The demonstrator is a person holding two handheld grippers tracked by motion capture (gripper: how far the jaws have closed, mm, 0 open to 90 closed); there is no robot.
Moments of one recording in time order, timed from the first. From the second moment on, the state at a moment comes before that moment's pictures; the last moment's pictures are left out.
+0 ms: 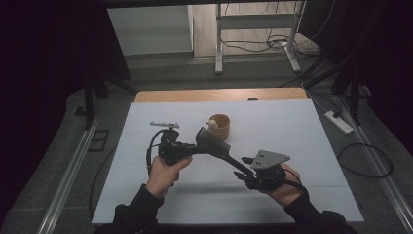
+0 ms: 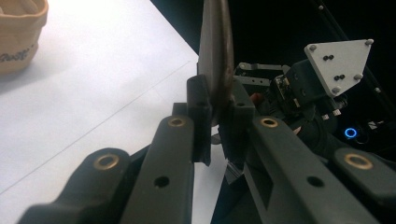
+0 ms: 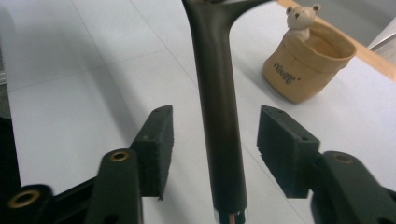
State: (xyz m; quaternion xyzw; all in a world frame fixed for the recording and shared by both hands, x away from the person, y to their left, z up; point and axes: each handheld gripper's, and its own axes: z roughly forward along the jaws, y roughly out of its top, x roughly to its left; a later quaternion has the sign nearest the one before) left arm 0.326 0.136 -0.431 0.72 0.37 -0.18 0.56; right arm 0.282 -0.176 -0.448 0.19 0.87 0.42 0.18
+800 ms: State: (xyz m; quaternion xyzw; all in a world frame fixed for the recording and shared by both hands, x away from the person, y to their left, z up) left arm 0.323 0.141 -0.421 0.74 0.36 -0.12 0.55; right arm 0.296 -0.189 -0.454 0.26 0.88 0.38 0.11
